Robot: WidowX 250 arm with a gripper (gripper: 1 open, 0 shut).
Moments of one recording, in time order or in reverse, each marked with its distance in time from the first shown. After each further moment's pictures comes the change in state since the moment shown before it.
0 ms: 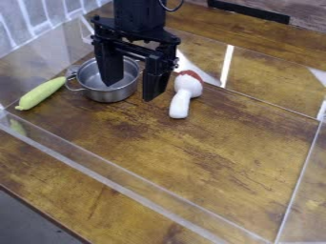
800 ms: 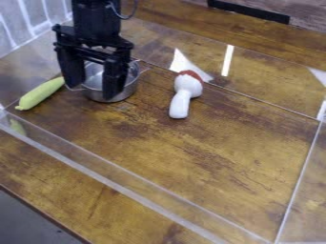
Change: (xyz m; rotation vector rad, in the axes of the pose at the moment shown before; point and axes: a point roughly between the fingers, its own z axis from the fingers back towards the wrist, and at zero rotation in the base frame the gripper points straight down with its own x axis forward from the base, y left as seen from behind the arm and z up) arm -0.005 0.070 -0.021 0.017 0.003 0.139
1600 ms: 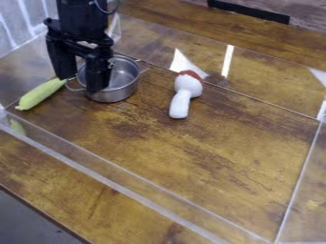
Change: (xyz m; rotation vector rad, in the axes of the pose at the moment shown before) arm 0.004 0.014 0.000 0.009 -0.030 -0.196
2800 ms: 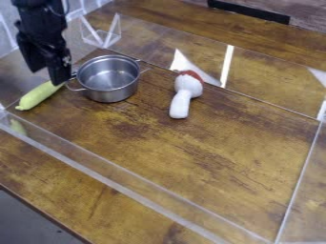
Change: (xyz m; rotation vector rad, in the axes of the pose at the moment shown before) arm 0.015 0.079 -0.040 0.025 -0.090 -0.053
